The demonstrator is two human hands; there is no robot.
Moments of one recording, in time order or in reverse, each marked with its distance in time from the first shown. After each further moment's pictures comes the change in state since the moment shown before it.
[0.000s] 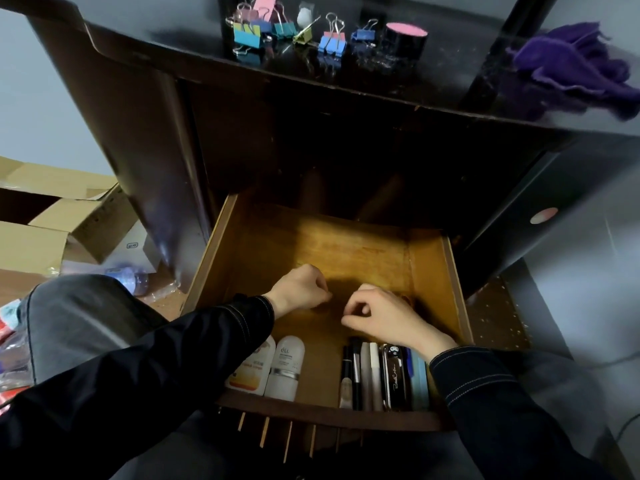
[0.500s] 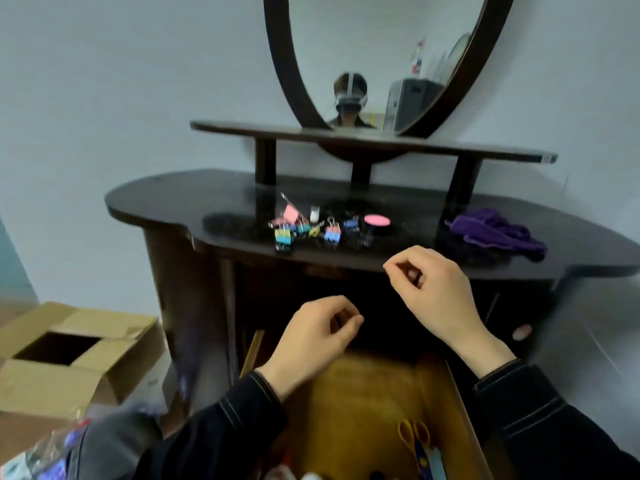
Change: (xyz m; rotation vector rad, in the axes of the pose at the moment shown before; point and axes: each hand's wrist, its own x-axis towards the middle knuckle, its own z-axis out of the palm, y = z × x) left_hand -0.106 0.112 -0.124 -0.003 0.618 0.679; right_hand -0.050 -0.136 -0.207 -0.013 1.014 -0.365
